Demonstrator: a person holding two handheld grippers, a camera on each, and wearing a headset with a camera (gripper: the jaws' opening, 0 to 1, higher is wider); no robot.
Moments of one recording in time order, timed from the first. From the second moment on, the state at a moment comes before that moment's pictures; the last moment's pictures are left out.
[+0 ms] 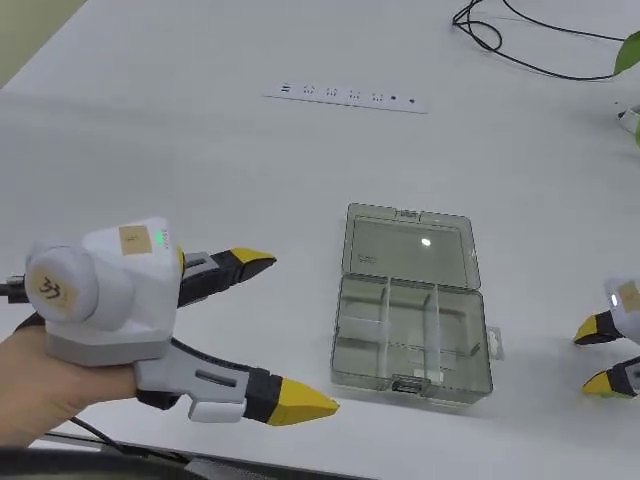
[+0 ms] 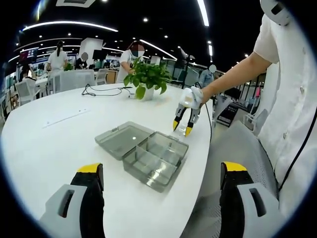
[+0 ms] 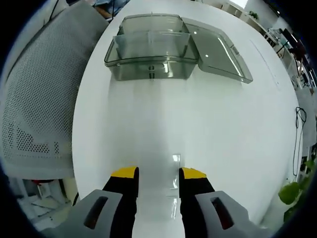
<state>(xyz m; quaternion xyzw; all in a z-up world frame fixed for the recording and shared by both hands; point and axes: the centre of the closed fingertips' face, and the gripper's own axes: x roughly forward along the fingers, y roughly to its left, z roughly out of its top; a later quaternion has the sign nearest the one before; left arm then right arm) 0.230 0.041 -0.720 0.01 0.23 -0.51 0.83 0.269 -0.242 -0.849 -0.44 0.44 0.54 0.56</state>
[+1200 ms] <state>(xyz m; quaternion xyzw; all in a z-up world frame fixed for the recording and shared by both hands) 0.233 -0.030 -0.672 -0.17 0.26 -0.53 0.79 0.244 -0.136 -0.711 -0.46 0.29 0.54 0.65</state>
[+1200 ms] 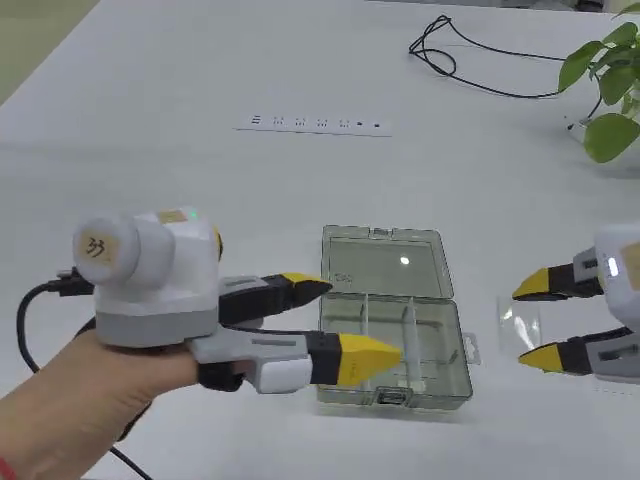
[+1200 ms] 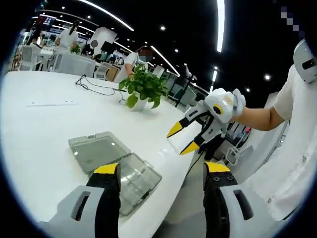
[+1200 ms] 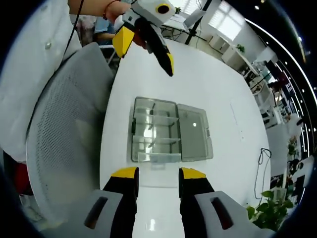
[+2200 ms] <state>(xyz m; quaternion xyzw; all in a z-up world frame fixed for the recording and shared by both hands) 0.213 -0.091 -0.670 -0.28 0.32 -0.52 0.74 0.211 -0.078 -0.664 -0.47 0.24 0.55 0.65</state>
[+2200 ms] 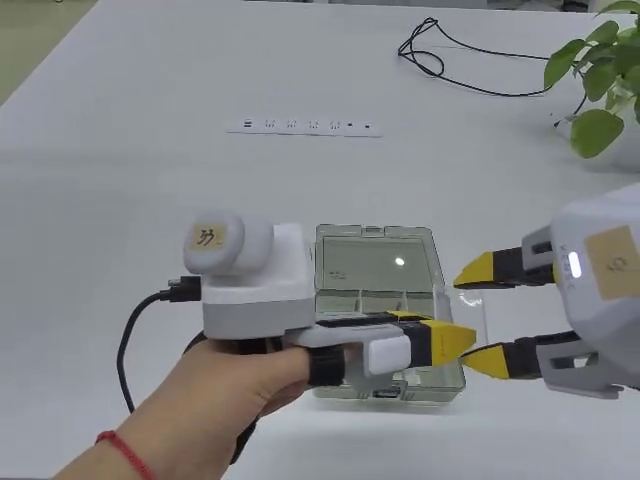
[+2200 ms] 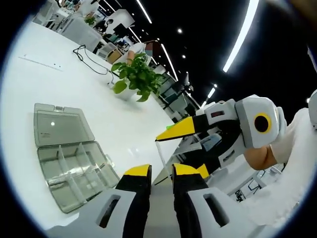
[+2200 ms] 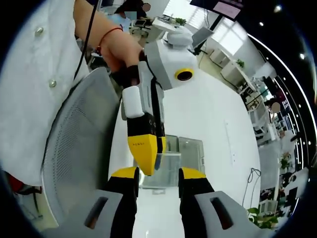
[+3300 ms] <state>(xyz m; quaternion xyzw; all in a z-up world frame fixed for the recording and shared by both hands) 0.204 -0.096 -0.665 -0.32 0.33 -0.52 0.72 0.205 -0.077 -0.661 -0.50 0.23 0.54 0.64</state>
